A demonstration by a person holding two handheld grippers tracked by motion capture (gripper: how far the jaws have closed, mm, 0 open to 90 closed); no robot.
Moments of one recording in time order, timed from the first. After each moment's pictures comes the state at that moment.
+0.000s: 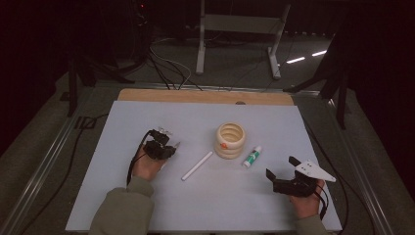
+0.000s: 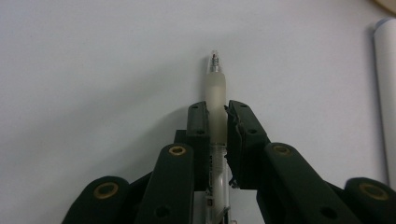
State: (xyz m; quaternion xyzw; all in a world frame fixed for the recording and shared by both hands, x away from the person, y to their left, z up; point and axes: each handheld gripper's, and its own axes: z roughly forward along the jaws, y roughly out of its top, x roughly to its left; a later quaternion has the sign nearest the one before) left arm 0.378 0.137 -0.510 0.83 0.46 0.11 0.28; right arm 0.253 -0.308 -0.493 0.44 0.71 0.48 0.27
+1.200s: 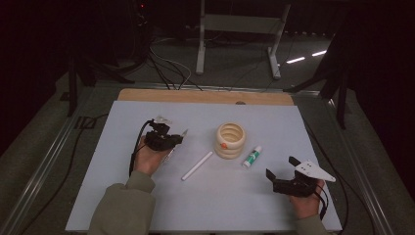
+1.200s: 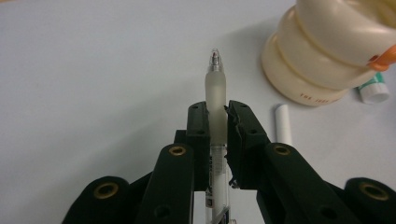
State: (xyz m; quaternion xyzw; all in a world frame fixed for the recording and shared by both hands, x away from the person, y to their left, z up) left arm 0.377 0.129 -0.461 0.80 0.44 0.09 0.39; right arm 0.252 -0.308 -0.493 0.44 0.71 0.47 0.27
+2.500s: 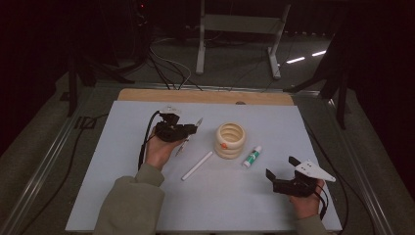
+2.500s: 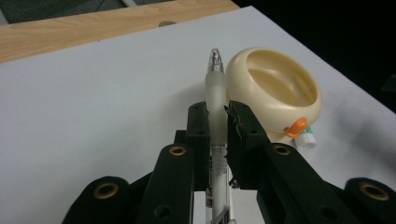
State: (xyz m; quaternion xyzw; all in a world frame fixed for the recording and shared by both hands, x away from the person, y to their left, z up) left arm 0.388 0.102 -0.430 0.78 0.41 0.06 0.47; right arm 0.253 -0.308 -0.493 0.44 0.71 0.48 0.27
